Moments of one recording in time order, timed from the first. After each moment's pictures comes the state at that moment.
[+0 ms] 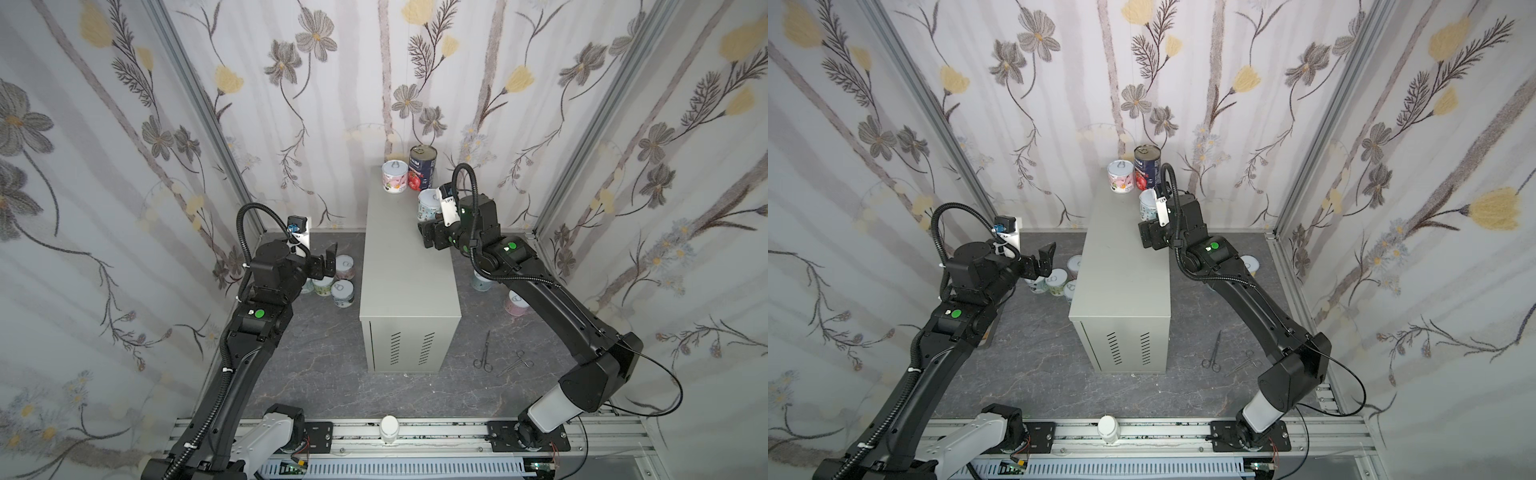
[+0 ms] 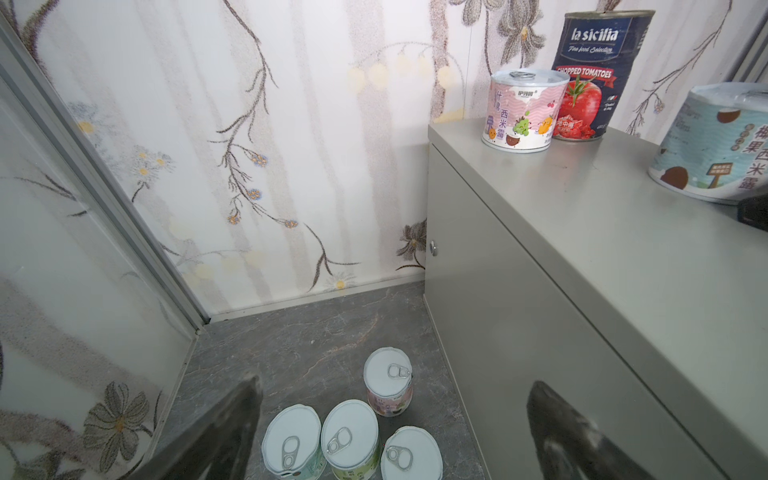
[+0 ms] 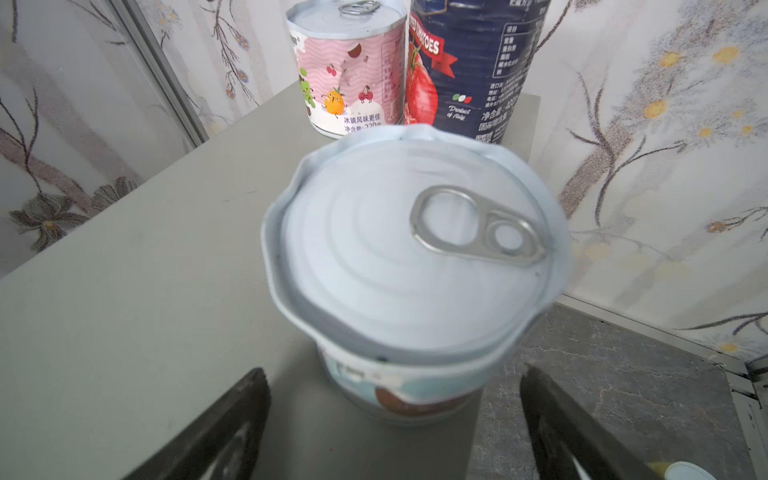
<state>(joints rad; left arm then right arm) -0.21 1.02 1.09 -0.26 0.02 0.03 0.58 1.60 1.69 -0.46 0.14 0.04</state>
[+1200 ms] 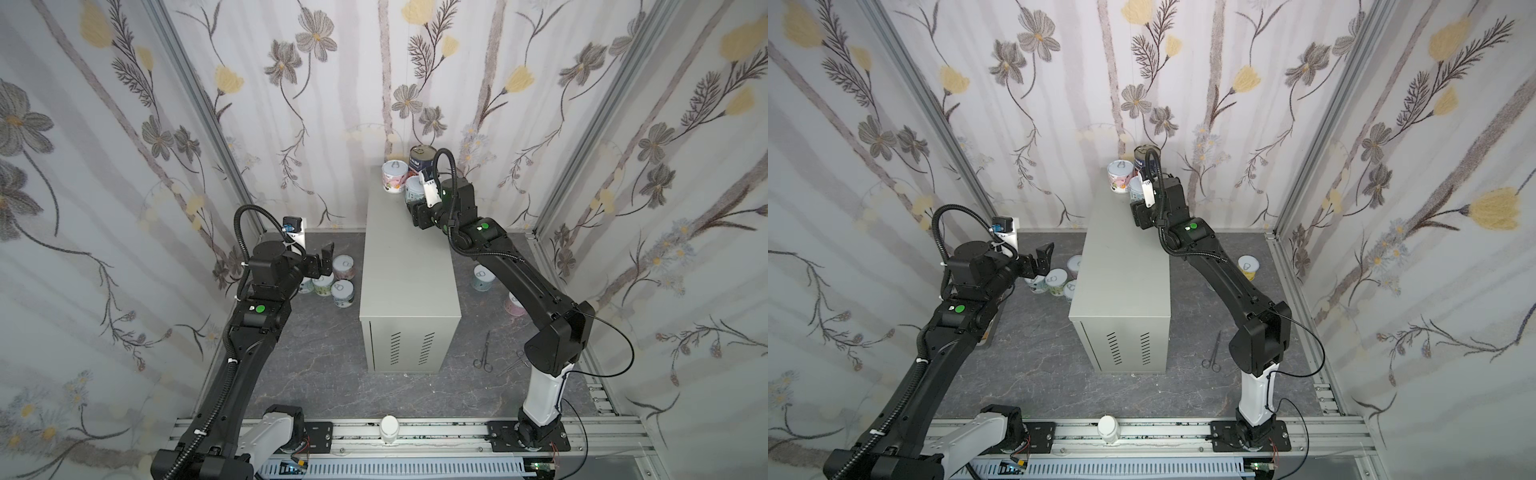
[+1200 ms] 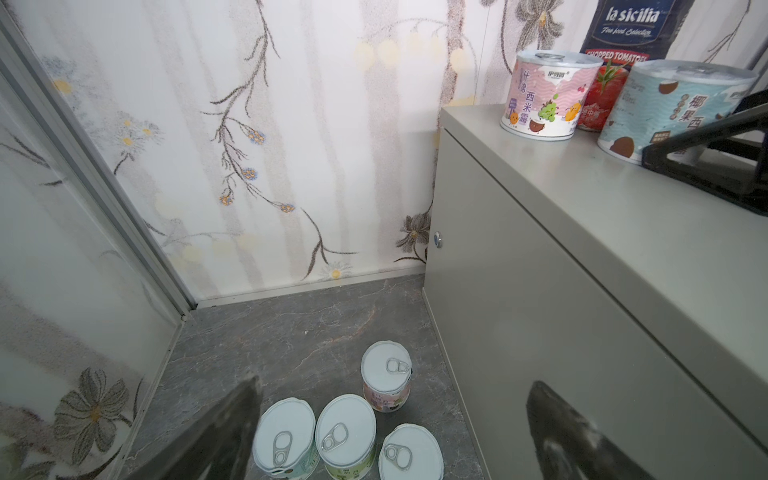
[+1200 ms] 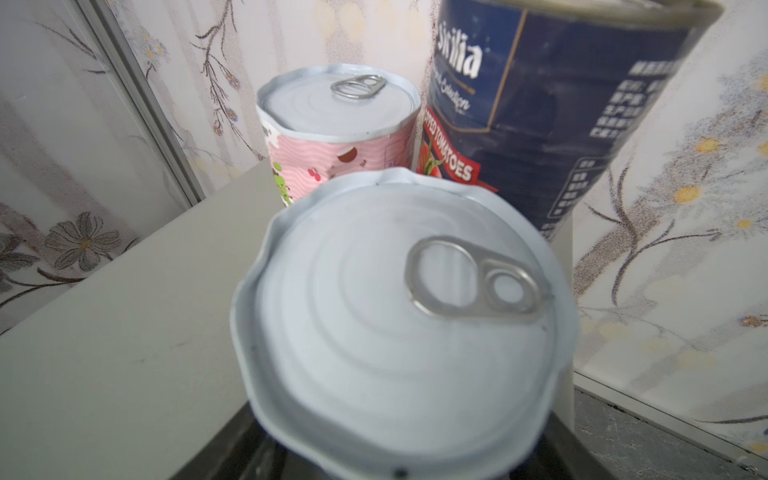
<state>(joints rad) -0.13 1.05 1.06 -0.21 0.12 0.00 0.55 1.89 2.00 -0.40 0.12 -0.03</state>
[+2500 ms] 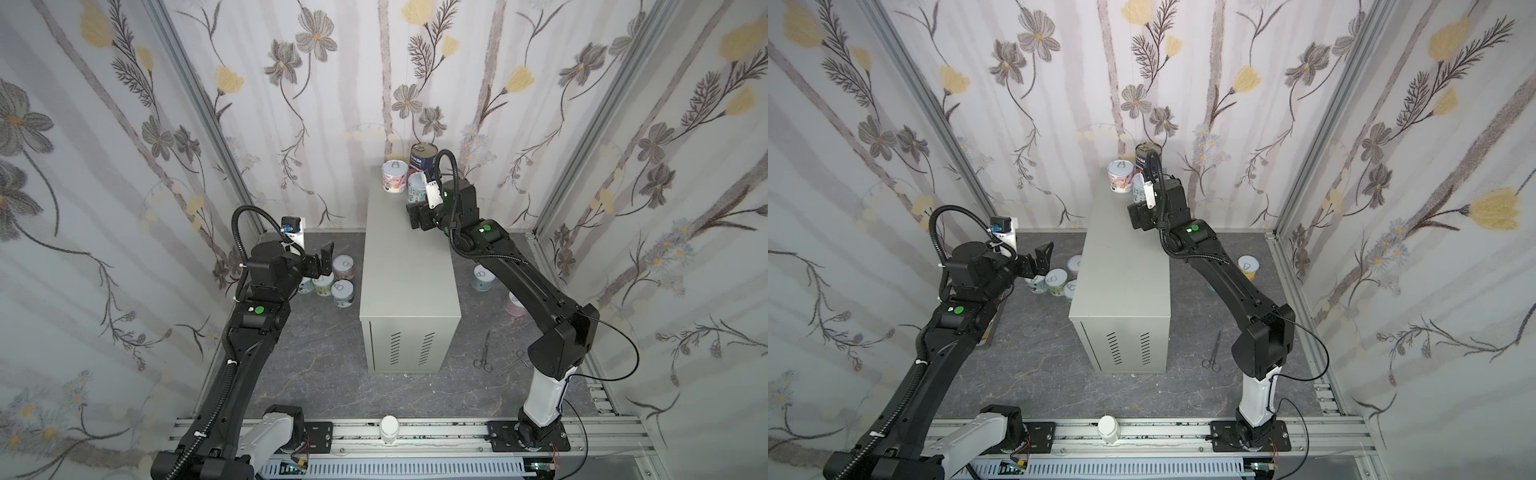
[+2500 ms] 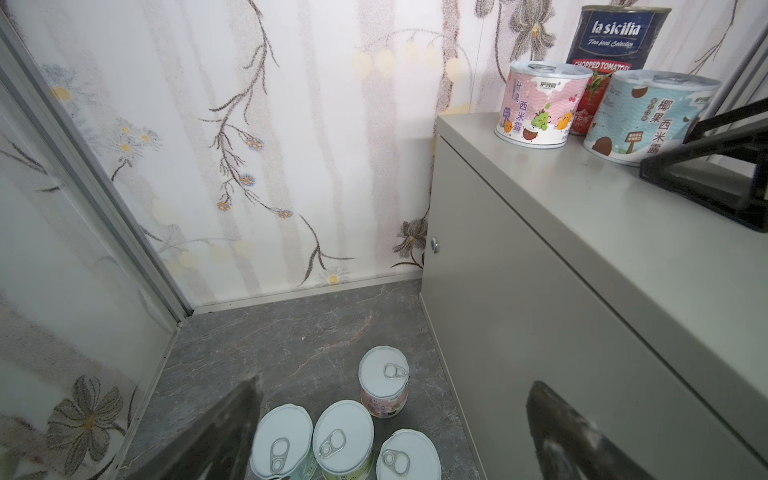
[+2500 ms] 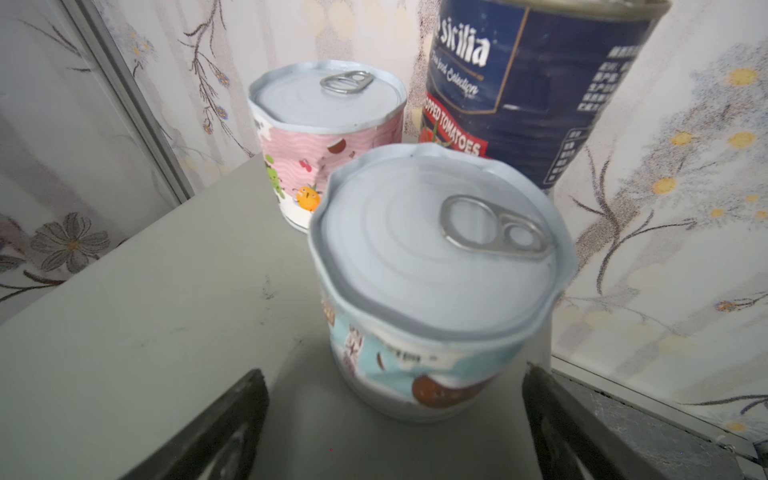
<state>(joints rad) -0.12 1.04 1.05 -0.20 0.13 0.00 0.56 1.84 1.94 -0.41 0.15 -0.03</state>
